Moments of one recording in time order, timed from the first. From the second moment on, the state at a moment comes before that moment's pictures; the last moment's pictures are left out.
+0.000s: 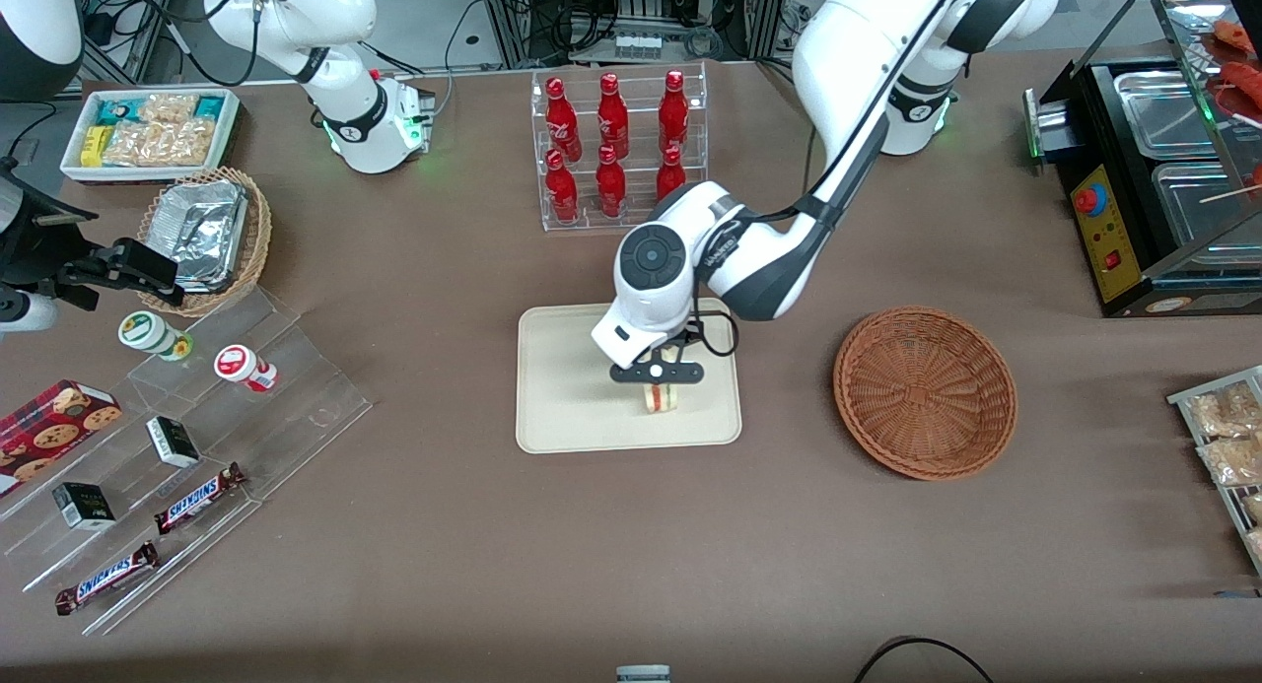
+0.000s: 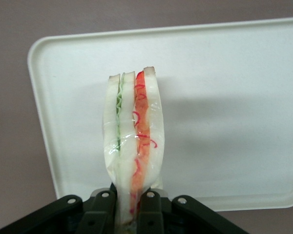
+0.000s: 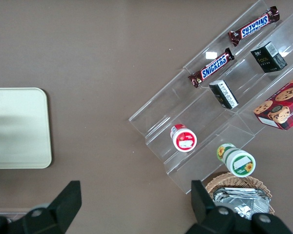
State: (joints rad) arm -0.63 0.70 -0.18 -1.41 0.07 2.03 -0.78
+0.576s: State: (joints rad) arm -0.68 0.77 -0.18 -1.41 0.09 2.11 -0.83
